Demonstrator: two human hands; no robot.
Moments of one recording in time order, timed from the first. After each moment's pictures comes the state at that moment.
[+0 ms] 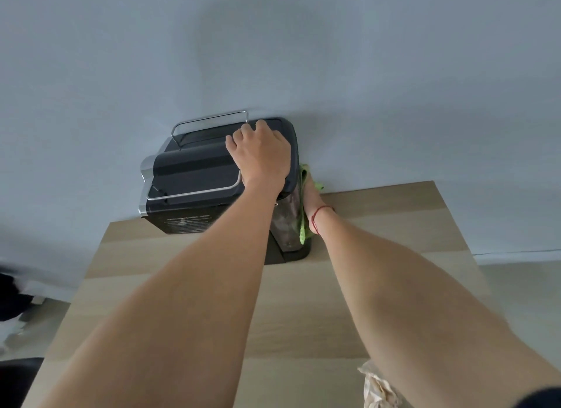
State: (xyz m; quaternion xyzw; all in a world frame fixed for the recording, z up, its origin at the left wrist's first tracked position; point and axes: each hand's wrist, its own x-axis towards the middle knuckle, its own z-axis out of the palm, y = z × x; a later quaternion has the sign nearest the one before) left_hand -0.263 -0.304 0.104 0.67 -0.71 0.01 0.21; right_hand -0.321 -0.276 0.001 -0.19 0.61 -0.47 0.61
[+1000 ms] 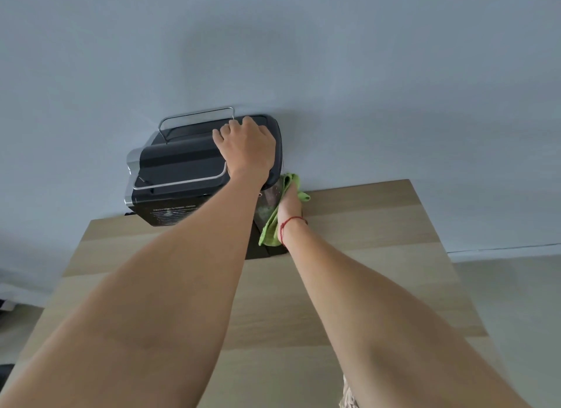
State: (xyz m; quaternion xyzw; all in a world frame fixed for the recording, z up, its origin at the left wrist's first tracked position) left_hand -0.261 -0.304 0.103 0.66 -0.72 0.02 0.22; right_hand -0.284 -0.247 0.011 0.00 0.60 -0.55 0.58
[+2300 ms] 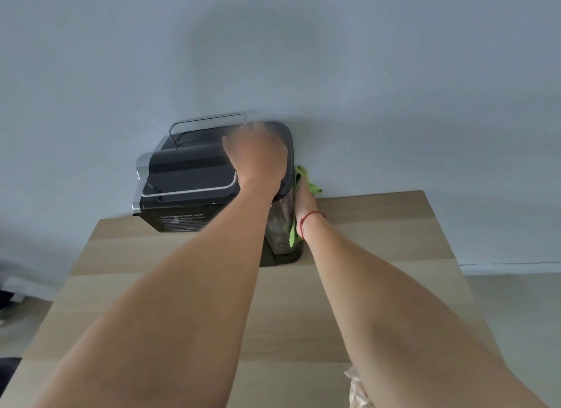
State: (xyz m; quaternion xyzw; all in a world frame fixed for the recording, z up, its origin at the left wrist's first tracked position) left_hand -0.263 -0.301 0.105 0.67 -0.71 0.02 0.21; right_hand -0.313 -0.279 -0.002 -0.09 0.61 -0.52 0.59
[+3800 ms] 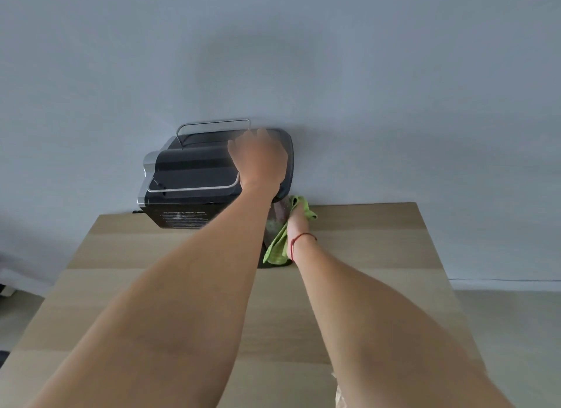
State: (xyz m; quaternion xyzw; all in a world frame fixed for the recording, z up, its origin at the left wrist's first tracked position) left_hand -0.262 -0.297 0.108 0.67 -0.71 0.01 0.21; right_hand -0.293 -0.252 -0.003 -0.02 0.62 -0.51 0.59
